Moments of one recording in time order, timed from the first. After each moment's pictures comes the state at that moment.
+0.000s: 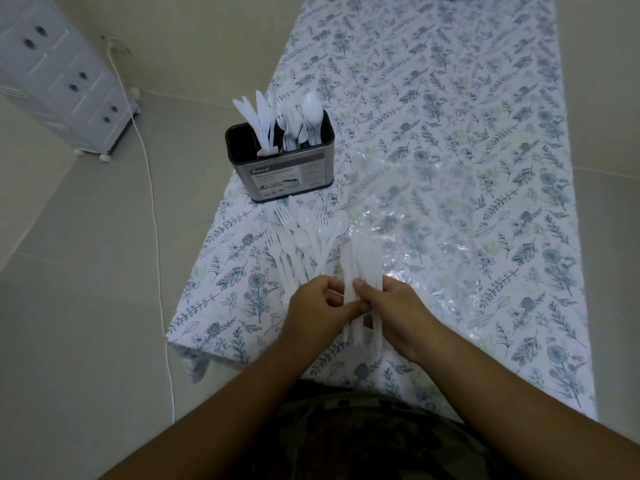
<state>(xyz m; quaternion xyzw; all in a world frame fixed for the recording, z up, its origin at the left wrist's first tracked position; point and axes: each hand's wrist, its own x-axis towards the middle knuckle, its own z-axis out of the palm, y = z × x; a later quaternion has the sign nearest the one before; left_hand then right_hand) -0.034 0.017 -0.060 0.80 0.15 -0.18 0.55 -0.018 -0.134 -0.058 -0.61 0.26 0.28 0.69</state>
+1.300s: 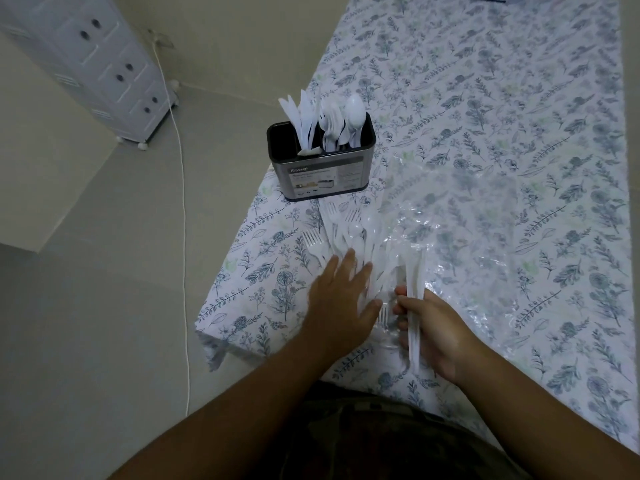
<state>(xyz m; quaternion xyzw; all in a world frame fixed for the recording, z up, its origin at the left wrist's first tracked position) -0.025 0.031 -0.084 0.96 -0.04 -0.14 0.25 -0.016 -0.142 -0.063 -0.56 0.31 0.32 0.70</state>
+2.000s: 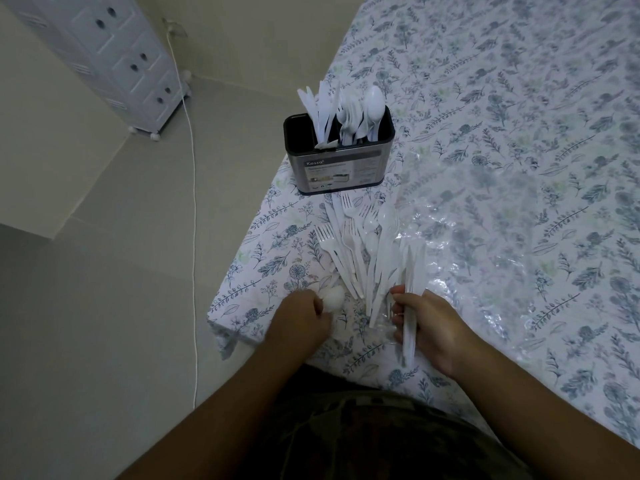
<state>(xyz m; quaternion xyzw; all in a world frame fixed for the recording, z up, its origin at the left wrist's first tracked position) -0.051 0.092 -0.080 0.91 0.17 -0.19 0.31 -0.014 -0.117 -0.053 -0.56 0.32 0.34 0.68</state>
